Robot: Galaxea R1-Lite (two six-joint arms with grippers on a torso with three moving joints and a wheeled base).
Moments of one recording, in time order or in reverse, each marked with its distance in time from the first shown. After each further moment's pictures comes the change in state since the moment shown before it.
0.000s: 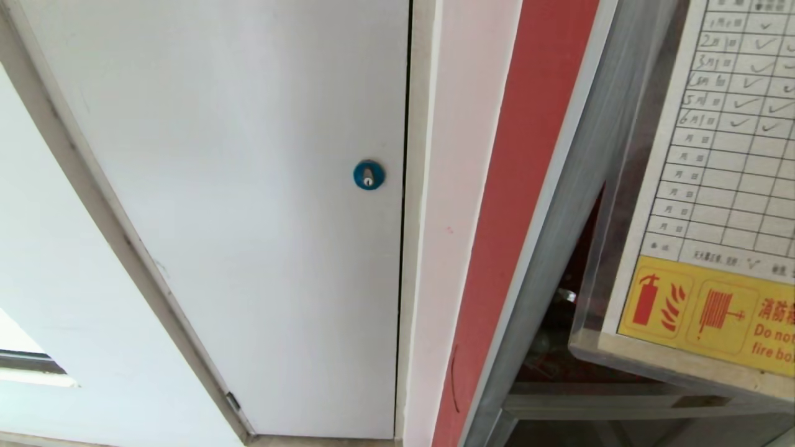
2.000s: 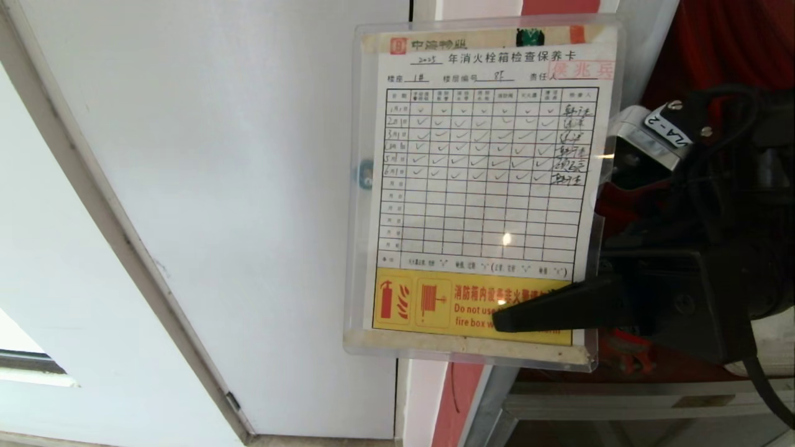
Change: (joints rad) left arm 0.000 0.000 0.000 0.000 0.000 0.000; right arm 0.336 0.429 0.038 -0.514 -0.004 0.169
